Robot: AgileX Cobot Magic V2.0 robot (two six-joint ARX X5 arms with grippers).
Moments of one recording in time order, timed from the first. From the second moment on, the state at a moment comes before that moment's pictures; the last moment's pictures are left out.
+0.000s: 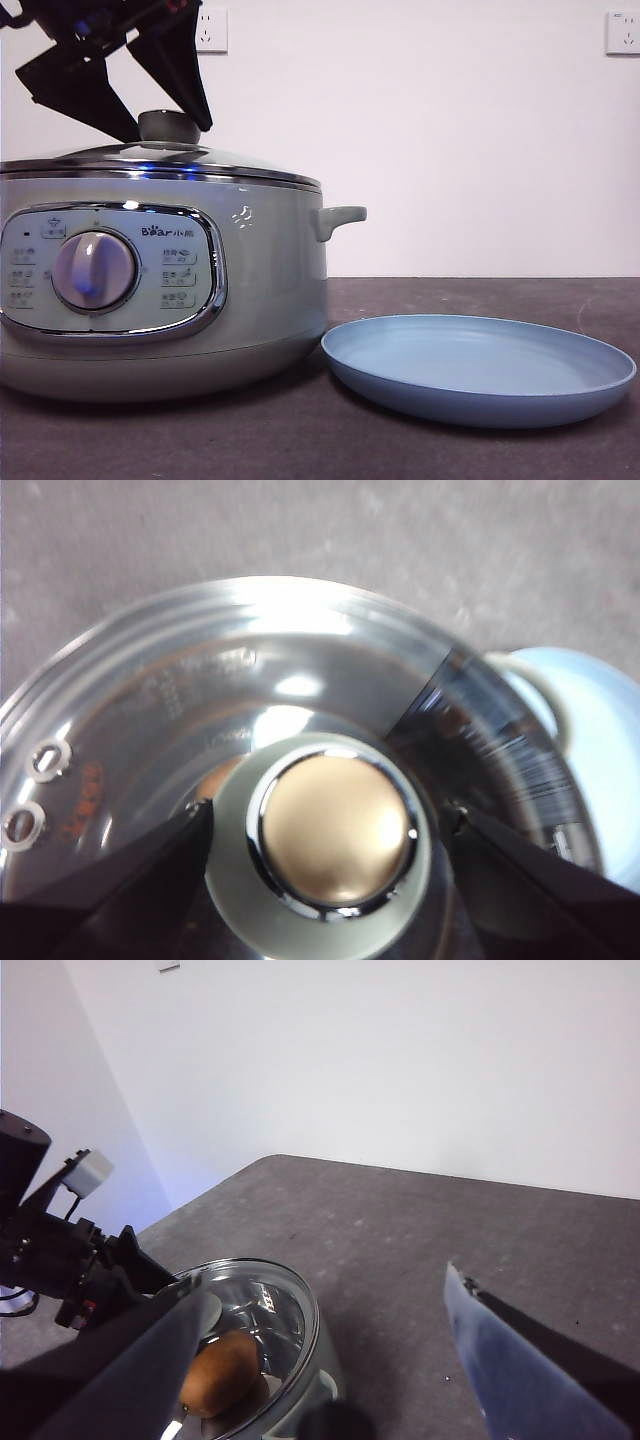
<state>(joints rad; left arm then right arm) -0.44 1.30 1.10 -0.58 0.13 -0.07 0.25 0.73 0.89 -0.25 -0.44 0.10</state>
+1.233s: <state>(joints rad) -0.47 1.08 1.40 -0.67 0.06 -0.01 0.34 0.84 1.09 -0.41 -0.44 0.08</state>
